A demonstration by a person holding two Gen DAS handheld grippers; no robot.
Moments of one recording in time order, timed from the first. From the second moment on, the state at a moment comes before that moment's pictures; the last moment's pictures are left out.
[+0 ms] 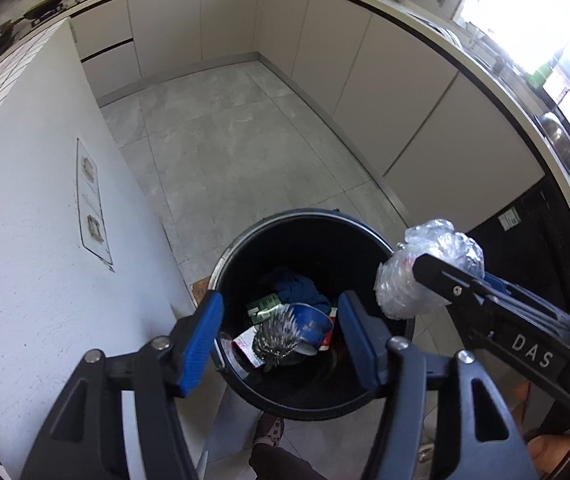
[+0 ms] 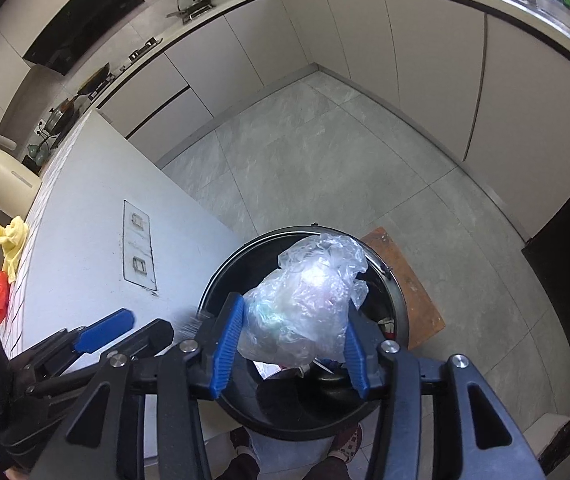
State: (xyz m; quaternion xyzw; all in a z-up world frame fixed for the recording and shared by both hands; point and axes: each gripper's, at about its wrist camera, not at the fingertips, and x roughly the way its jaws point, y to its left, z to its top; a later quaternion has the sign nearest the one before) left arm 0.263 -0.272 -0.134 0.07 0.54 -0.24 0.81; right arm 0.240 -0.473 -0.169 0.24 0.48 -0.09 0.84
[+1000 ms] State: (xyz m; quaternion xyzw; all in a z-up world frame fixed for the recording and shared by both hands) left arm 0.256 -0.234 -0.058 0.03 0.49 -0.22 0.85; right arm 0.237 -0.459 -0.120 0.22 0.46 -0.07 0.86
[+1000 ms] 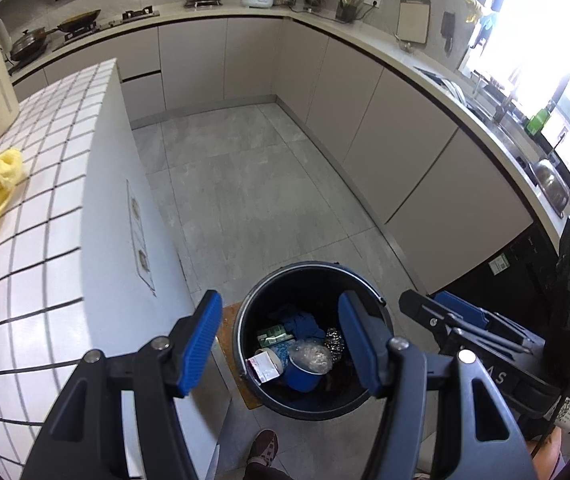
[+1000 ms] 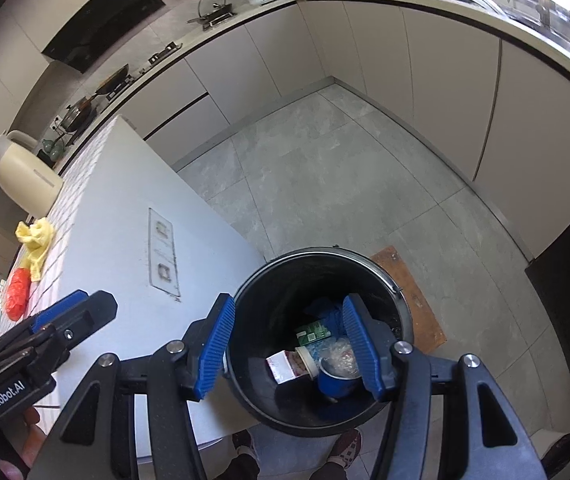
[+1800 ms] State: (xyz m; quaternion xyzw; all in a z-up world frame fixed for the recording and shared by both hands) left arm 0.274 -0.025 -0.018 -0.05 0.43 -0.09 0.89; right arm 0.289 -0.262 -0.052 0.17 0.41 0.05 0.89
